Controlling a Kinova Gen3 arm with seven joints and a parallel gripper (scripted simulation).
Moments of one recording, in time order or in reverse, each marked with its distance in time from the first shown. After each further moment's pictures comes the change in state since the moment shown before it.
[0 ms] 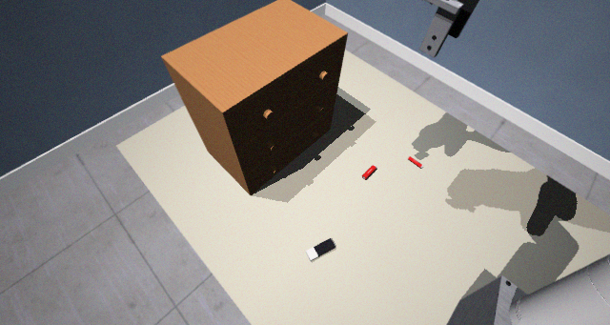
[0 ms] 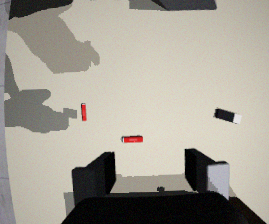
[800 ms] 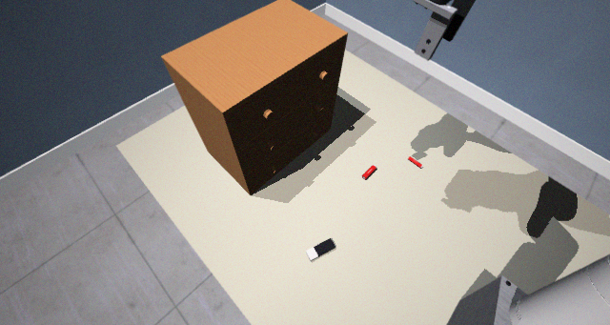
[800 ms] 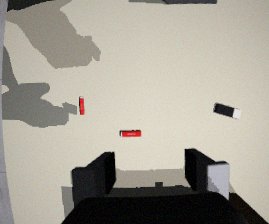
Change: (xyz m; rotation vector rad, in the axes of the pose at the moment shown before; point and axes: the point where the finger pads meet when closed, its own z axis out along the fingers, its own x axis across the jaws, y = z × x) arm 0.002 0.004 0.006 -0.023 0.004 -0.008
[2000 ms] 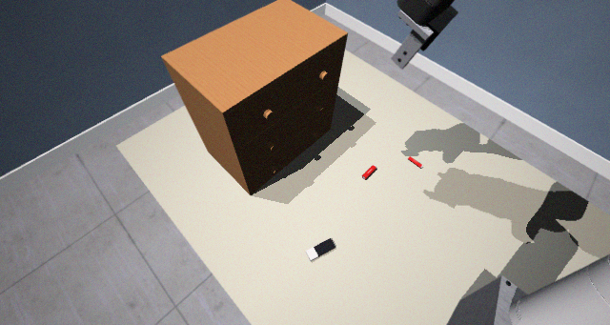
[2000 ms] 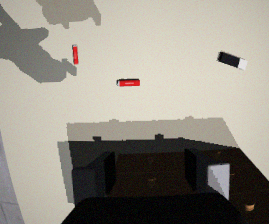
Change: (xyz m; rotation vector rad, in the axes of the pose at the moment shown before) arm -0.001 0.023 0.030 -0.234 -0.006 -0.001
